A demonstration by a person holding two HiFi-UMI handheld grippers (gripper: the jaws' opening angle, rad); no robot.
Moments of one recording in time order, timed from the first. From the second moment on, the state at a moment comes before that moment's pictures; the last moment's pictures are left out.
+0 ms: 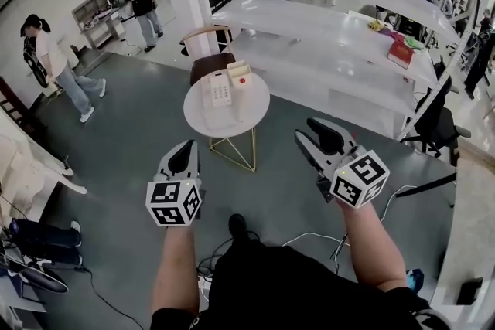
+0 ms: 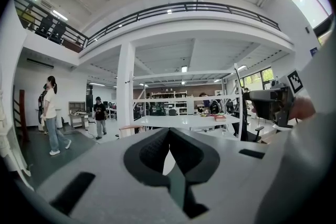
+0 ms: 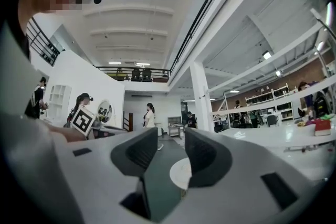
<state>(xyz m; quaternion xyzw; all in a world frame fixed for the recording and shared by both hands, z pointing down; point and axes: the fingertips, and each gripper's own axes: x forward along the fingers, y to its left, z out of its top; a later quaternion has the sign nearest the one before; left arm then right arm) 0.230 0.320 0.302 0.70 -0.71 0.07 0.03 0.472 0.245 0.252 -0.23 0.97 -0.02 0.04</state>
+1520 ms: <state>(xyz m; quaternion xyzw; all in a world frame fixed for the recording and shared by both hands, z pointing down) -0.041 0.077 0.347 0.74 -0.66 0.06 0.08 0.168 0.011 0.302 -0.26 0.96 -0.07 -0.03</state>
